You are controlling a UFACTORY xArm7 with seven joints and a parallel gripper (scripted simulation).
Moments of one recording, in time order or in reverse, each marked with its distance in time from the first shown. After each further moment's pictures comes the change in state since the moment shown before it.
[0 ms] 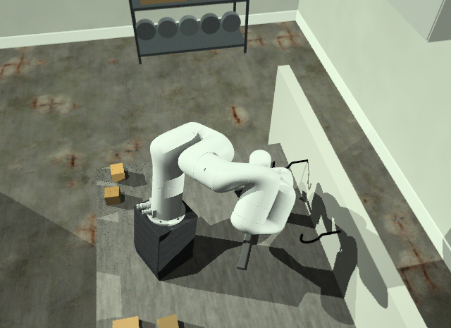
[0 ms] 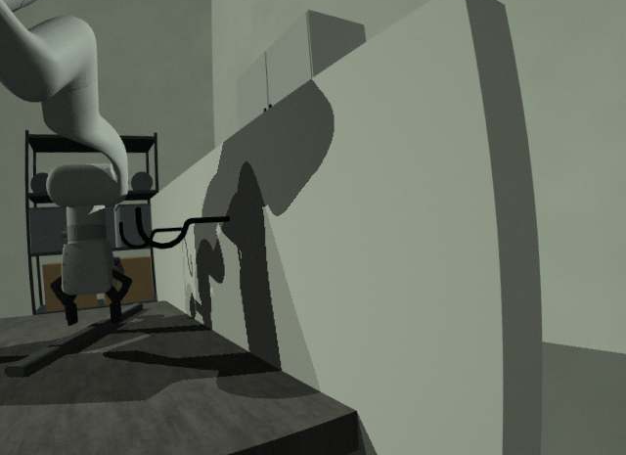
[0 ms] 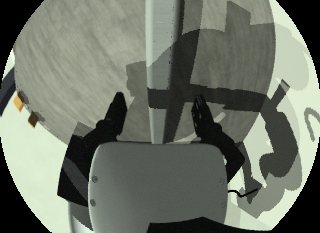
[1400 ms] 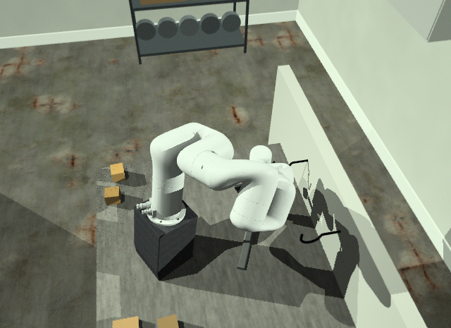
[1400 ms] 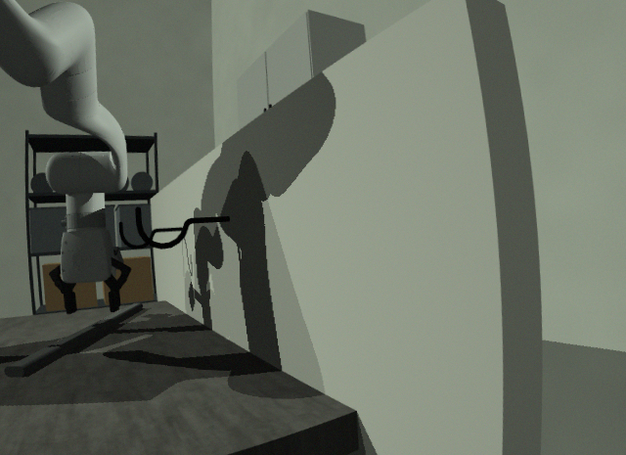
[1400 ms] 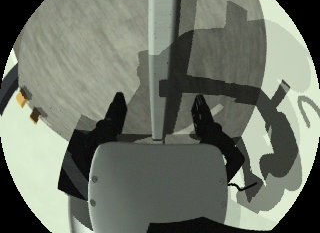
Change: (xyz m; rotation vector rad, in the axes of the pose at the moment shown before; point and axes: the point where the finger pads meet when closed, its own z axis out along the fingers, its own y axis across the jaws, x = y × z) arm 0.000 0.000 -0.023 0.000 0.000 0.000
